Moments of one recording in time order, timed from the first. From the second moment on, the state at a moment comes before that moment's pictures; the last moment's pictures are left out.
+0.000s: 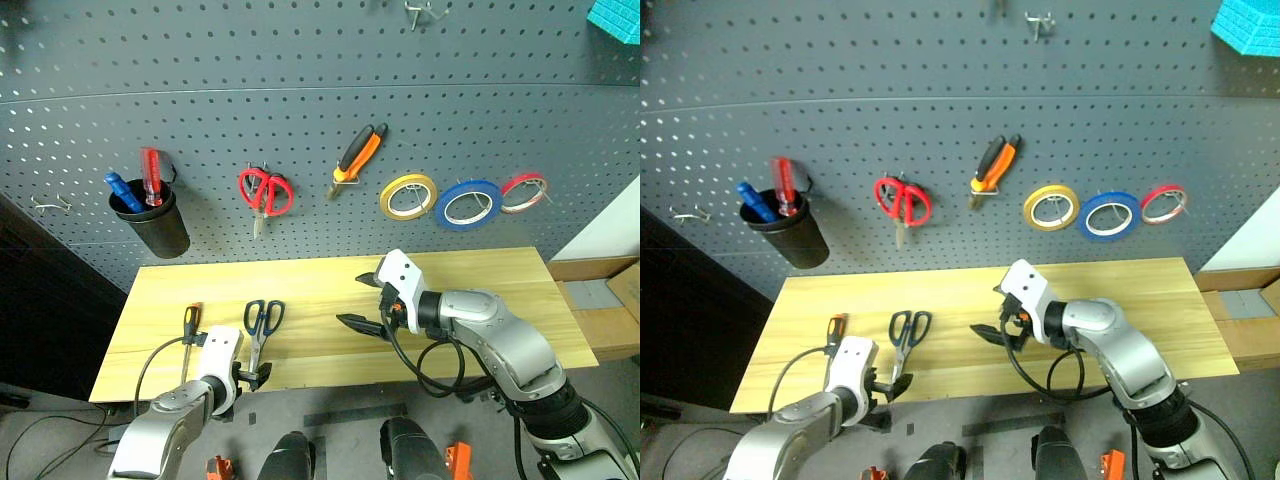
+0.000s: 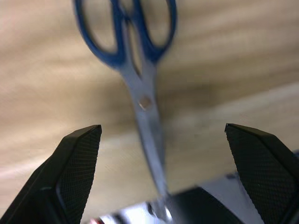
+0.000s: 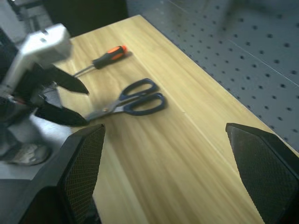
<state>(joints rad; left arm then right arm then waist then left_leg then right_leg) 0.11 0.39 0.04 -0.25 -0.29 0.88 -0.23 -0.40 -0.43 0.31 -0.40 0.24 0.77 0.73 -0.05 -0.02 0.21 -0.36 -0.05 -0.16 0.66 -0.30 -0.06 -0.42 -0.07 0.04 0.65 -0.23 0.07</state>
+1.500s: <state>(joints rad) 0.00 0.42 0.05 0.01 -0.19 0.64 -0.35 -0.36 -0.46 0.31 -0.45 0.29 0.78 0.69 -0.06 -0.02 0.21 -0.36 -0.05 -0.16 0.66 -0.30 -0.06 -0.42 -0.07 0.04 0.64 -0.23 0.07</state>
